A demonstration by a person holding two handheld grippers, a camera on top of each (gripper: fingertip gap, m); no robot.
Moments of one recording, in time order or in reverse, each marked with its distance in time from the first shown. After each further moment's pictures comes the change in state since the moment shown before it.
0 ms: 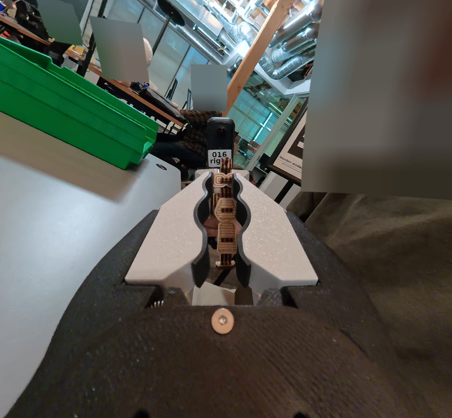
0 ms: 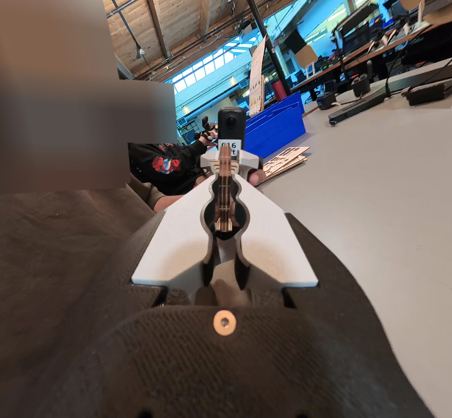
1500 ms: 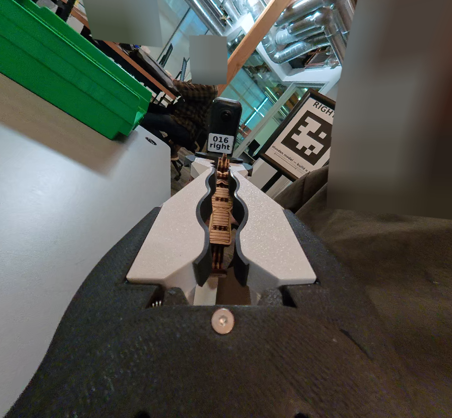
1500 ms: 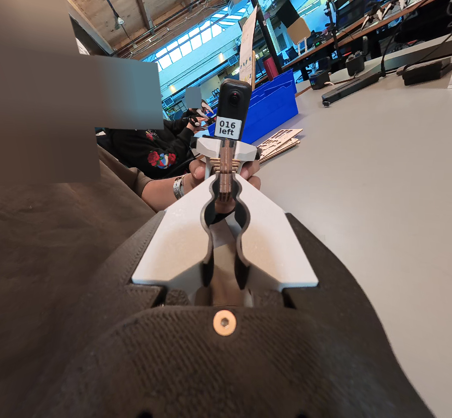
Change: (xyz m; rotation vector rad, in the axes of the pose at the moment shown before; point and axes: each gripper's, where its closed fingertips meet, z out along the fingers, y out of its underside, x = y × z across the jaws) left arm -0.004 0.011 0.002 -0.092 0.006 -0.142; right arm 0.005 0.017 0.005 -0.088 0.051 -0.018
